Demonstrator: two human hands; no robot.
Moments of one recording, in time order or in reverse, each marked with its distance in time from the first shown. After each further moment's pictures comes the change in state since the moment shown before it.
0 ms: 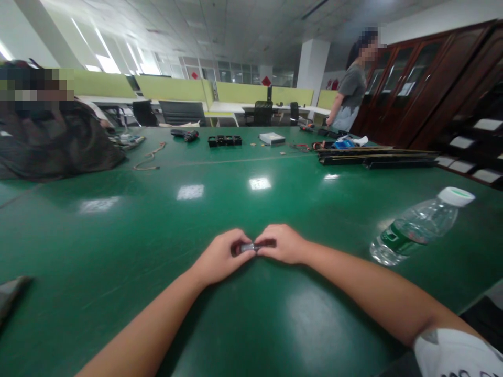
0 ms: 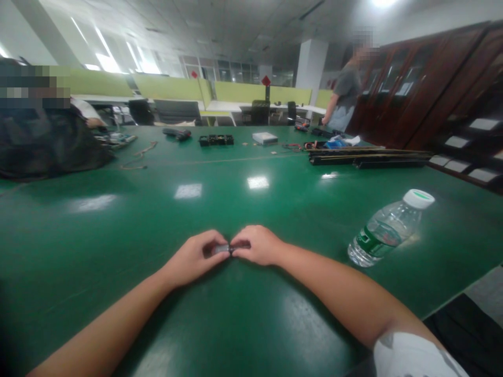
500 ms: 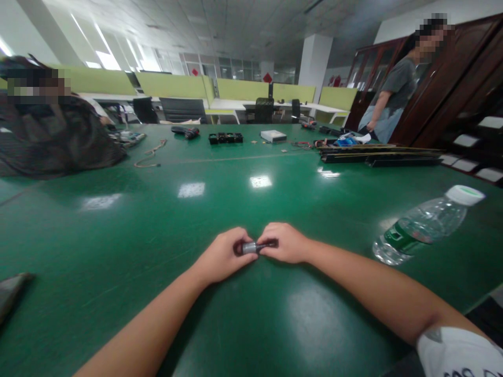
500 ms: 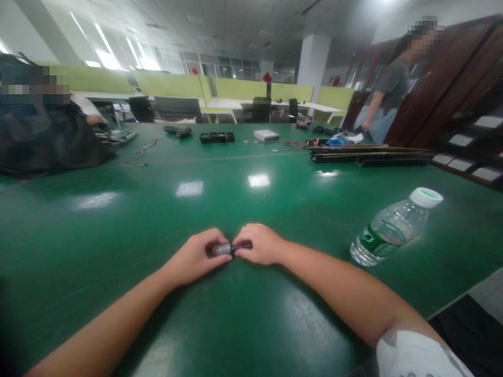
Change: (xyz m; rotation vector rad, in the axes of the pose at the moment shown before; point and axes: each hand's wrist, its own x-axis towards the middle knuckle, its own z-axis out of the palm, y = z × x) left_hand -0.001 -0.003 0.002 0.052 -0.005 0.017; right_hand 0.000 -0.001 -0.003 -0.013 -0.006 -0.070
